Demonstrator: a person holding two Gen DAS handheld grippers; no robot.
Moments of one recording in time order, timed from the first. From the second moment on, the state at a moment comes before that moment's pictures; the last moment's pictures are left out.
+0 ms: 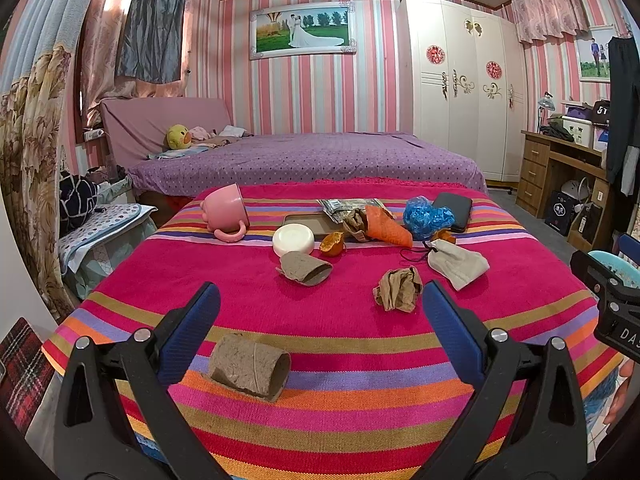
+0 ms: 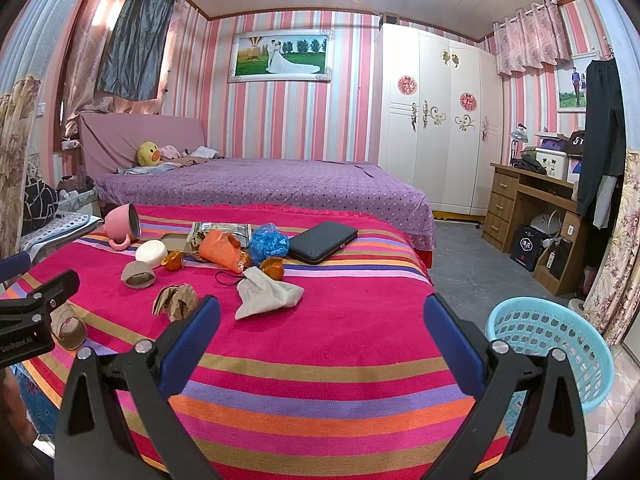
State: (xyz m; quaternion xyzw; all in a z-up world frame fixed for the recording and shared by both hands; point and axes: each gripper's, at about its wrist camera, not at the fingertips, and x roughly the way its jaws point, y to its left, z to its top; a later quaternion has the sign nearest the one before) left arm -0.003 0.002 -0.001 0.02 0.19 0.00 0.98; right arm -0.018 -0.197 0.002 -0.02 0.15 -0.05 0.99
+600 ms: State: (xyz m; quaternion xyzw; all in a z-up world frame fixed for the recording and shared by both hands) left arm 0.000 0.005 -0.007 0.02 0.20 0.00 0.98; right arm -0.014 -0.197 -0.003 -0.02 0.16 -0.05 0.99
